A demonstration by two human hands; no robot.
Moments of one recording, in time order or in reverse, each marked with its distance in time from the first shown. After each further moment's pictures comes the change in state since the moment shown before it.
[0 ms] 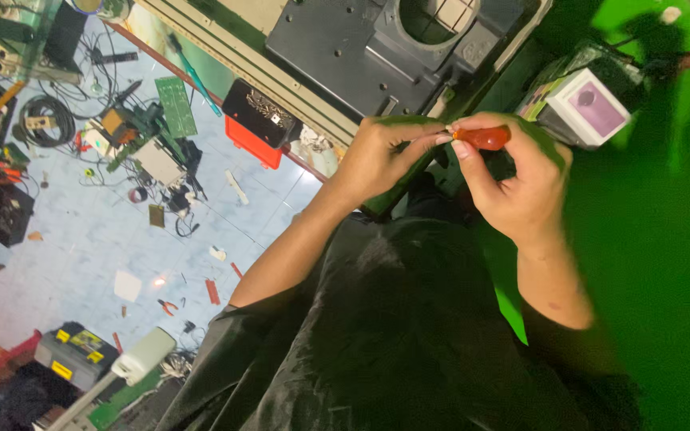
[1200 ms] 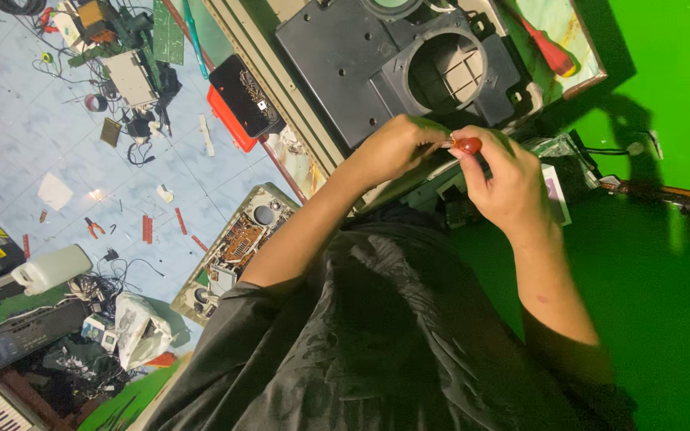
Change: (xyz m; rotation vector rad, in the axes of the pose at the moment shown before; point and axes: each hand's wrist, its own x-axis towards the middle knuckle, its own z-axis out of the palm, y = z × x) left_hand 0.094 -0.078 0.031 0.173 0.073 0.053; right_hand 0.109 0.127 -0.023 -0.053 -0.437 -0.217
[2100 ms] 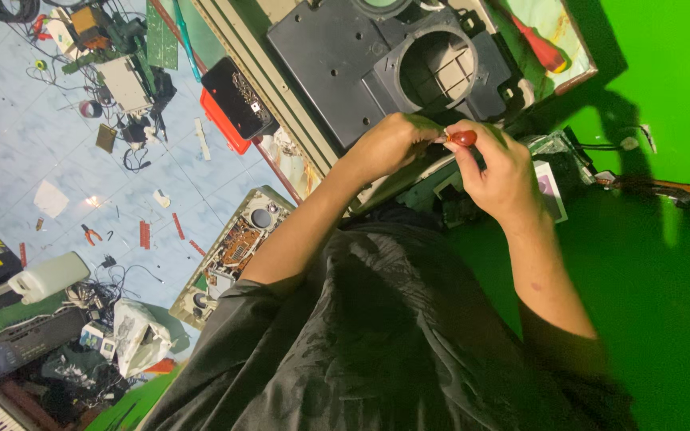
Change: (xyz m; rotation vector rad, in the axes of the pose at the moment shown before) left_hand 0.000 -0.023 0.014 0.081 -0.051 0.040; right_hand -0.006 0.021 0.007 0.021 0.005 -0.002
